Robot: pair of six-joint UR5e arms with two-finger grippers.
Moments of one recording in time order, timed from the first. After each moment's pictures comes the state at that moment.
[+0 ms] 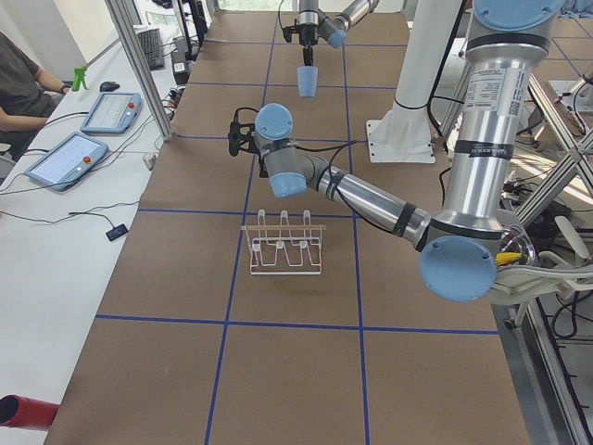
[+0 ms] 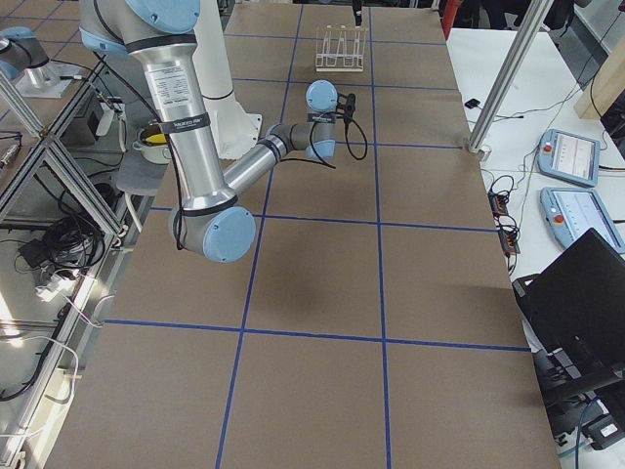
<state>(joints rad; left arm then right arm) -1.12 -1.74 -1.85 -2.44 -2.46 -1.29 0.68 -1.26 1.84 -0.54 2.26 1.71</state>
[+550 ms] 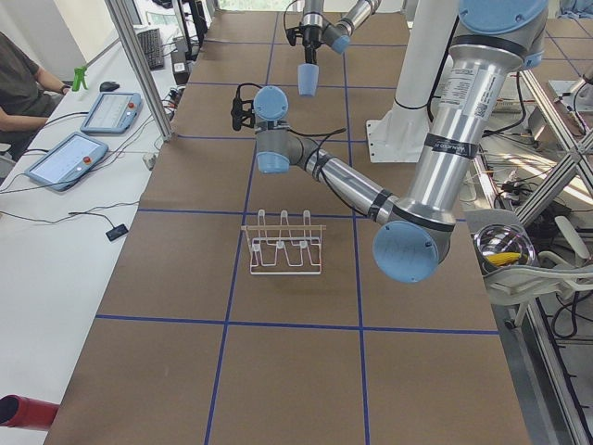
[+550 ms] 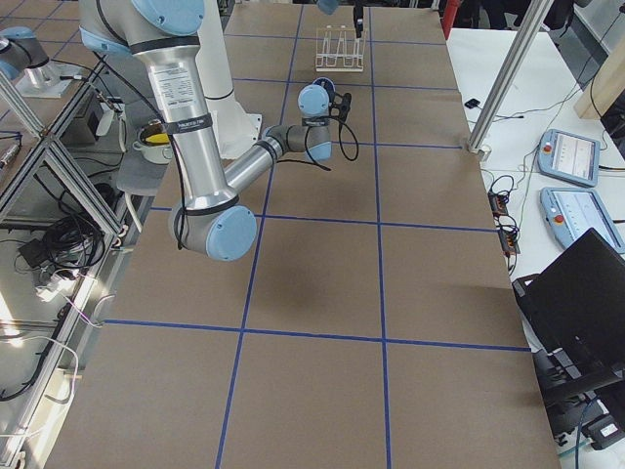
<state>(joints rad) -0.99 -1.86 -1.77 -2.65 -2.37 -1.54 0.64 -1.26 1.83 -0.38 2.13 1.91</state>
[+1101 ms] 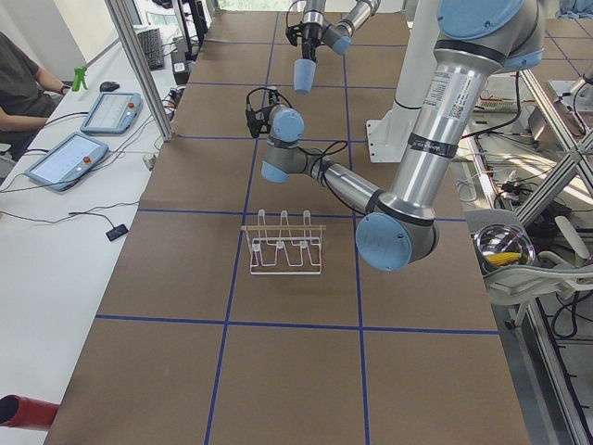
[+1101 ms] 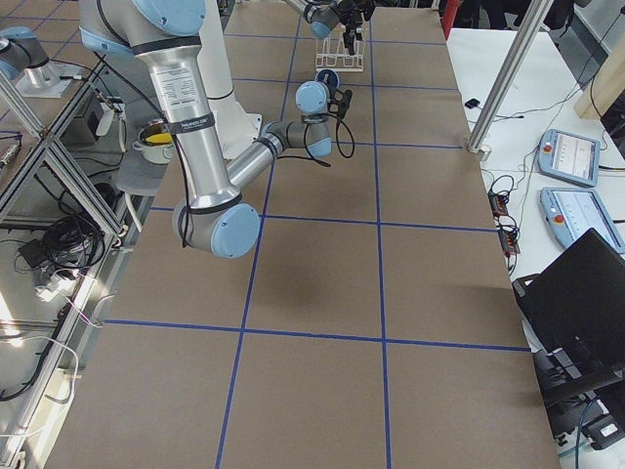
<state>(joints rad) -0.84 -1.93 -1.65 -3.10 -2.13 -2.10 0.63 -1.23 1.83 -0.34 2.07 2.02</state>
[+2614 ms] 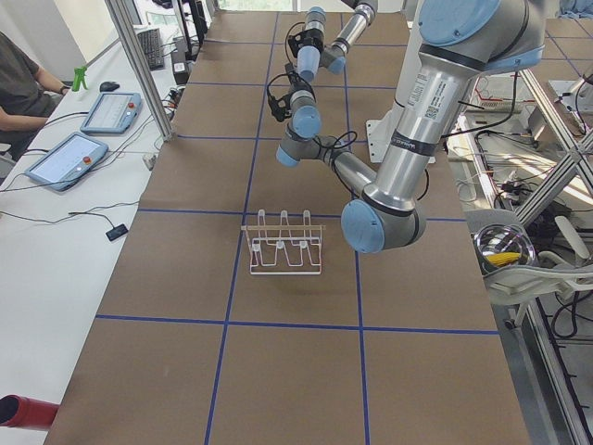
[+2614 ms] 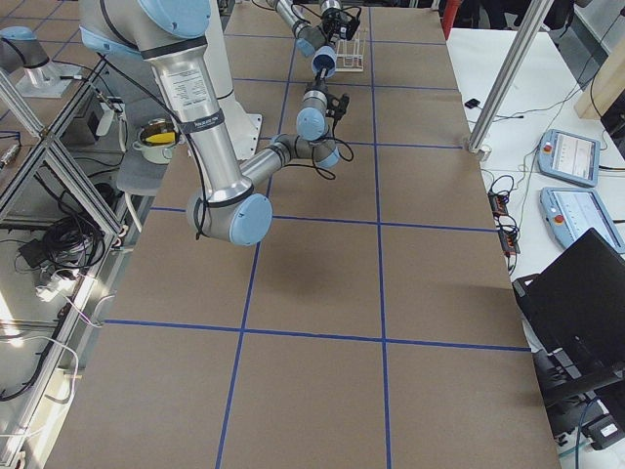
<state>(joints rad) -0.67 -2.01 -1.63 -3.32 -1.94 -2.35 0.57 -1.13 1.59 0.27 1.96 2.26</state>
